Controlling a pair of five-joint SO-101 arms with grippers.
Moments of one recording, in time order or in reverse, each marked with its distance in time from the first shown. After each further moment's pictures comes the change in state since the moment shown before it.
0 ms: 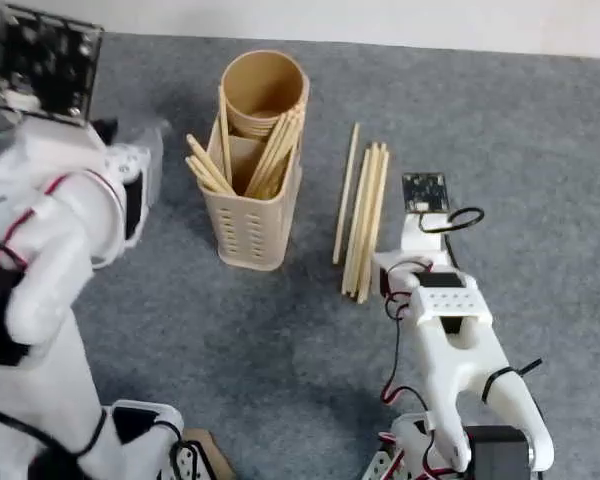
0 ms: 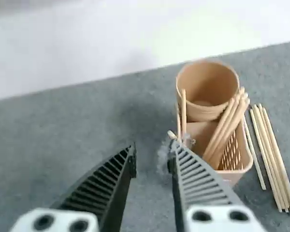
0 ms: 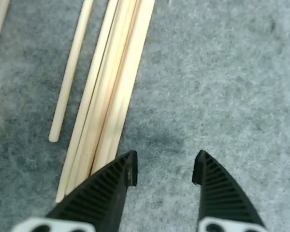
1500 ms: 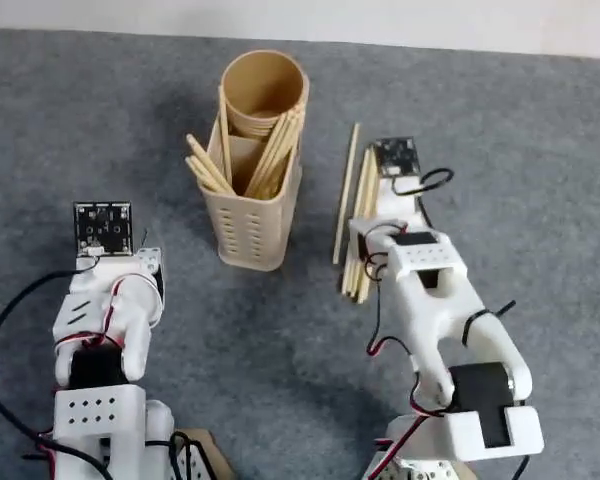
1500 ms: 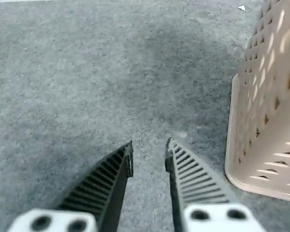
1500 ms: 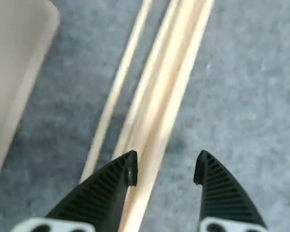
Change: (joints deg) left arm -12.5 -42.4 103.0 -61.5 3.1; right arm -4.7 17.5 -17.2 -2.7 -0.4
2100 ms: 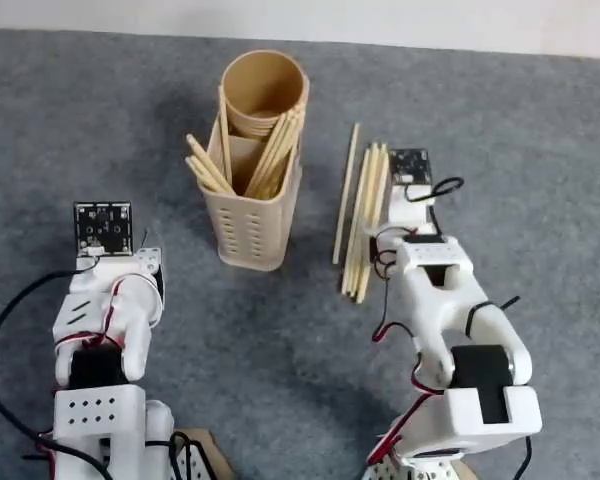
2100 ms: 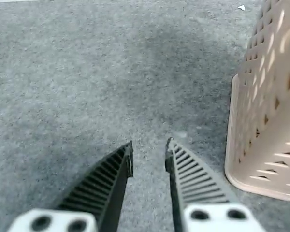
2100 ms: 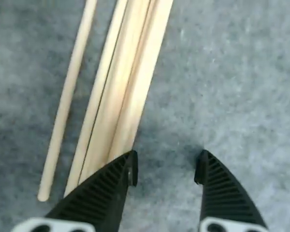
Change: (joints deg) left arm 0.0 0.0 0.0 0.0 0.0; right arm 3.3 5.5 -0.2 -0.1 0.0
